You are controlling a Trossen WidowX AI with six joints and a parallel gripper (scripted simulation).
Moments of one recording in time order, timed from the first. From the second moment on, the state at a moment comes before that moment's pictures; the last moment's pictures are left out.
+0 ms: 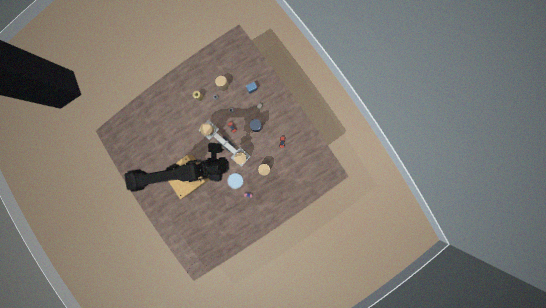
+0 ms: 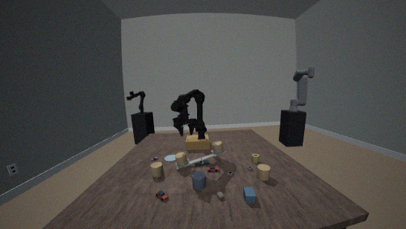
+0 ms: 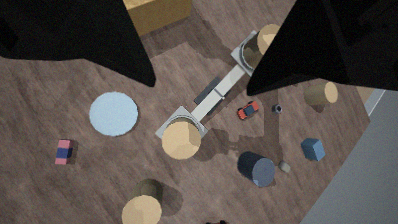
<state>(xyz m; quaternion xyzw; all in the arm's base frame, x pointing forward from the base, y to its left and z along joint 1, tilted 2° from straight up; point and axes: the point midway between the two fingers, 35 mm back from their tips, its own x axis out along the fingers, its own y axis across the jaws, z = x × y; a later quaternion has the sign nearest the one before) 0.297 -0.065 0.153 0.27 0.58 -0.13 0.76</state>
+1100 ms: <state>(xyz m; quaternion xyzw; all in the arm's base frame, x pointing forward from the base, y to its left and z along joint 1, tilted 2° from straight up) 0.366 -0.093 0.070 0.39 0.58 -0.40 0.59</state>
